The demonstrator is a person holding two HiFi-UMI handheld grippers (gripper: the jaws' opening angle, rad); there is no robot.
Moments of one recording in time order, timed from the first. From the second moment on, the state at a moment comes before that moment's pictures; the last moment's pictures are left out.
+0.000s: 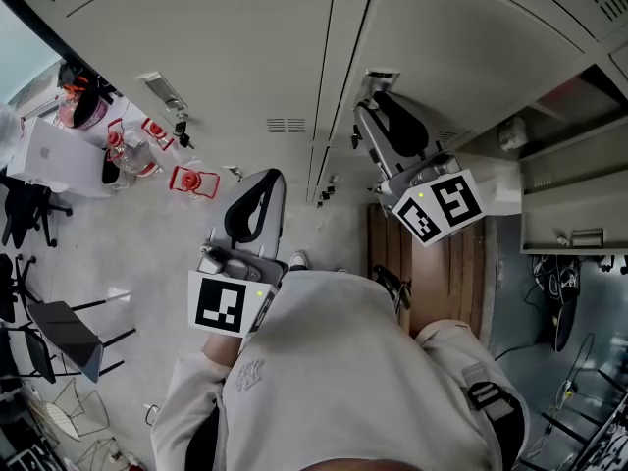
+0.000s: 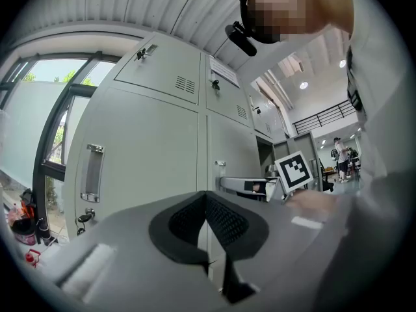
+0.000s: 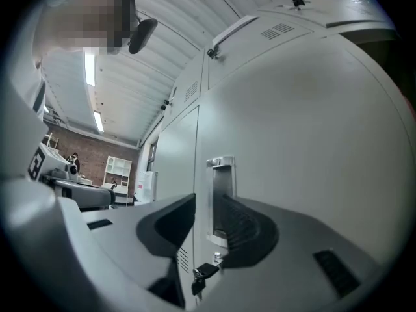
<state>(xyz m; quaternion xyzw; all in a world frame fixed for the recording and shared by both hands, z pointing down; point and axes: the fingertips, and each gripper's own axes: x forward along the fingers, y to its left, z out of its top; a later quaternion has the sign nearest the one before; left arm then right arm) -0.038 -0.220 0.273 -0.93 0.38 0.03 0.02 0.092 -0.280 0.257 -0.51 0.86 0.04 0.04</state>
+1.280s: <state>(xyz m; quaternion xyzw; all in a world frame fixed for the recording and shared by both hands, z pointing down) 0.000 -0.213 0.285 -0.97 0.26 0.03 0.00 0.127 -0.198 0.261 -0.61 0.79 0.04 0.05</state>
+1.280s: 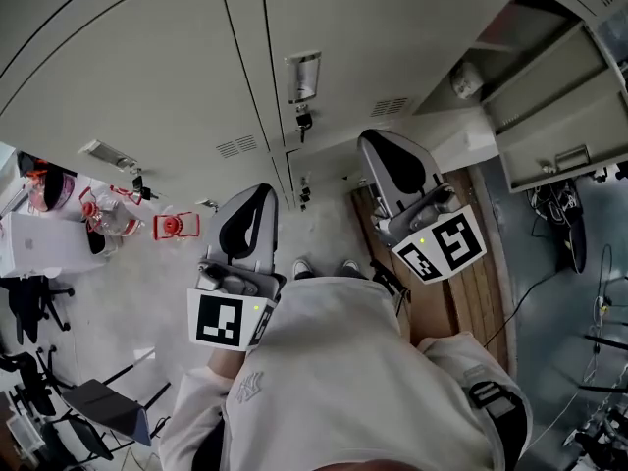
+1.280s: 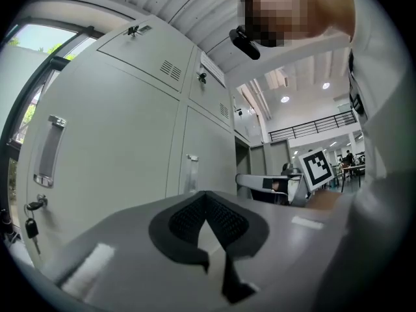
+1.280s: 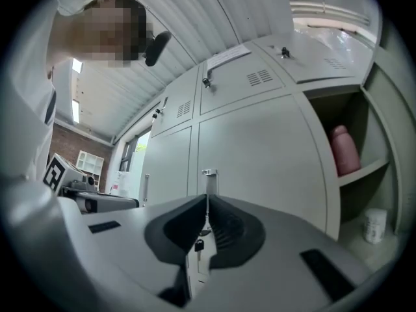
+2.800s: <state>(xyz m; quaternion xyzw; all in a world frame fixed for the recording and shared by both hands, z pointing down) 0.263 -0.034 0.280 -0.99 0.17 0.03 -0.01 0.462 0.082 0.232 -0.79 0.61 0.09 0.06</state>
